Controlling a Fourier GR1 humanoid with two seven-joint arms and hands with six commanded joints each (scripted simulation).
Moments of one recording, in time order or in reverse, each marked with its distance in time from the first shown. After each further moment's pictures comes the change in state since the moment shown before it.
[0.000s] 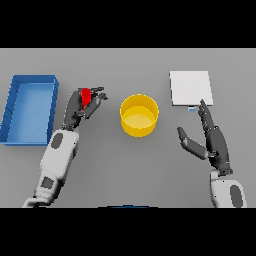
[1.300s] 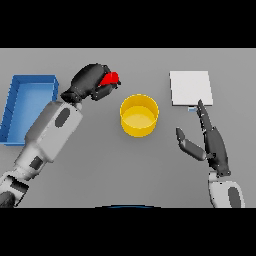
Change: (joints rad) left arm -0.241 0.250 -0.435 -0.150 -0.337 -0.163 0.317; right arm 0.013 -0.001 0.027 -0.025 0.054 -0.016 -0.017
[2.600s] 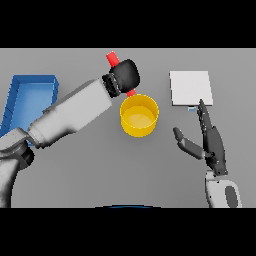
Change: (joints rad) left arm -0.456 0.009 -0.641 0.284 -0.652 -0.245 -0.206; right arm -0.010 0.040 -0.015 0.025 -0.017 -0.030 0.001
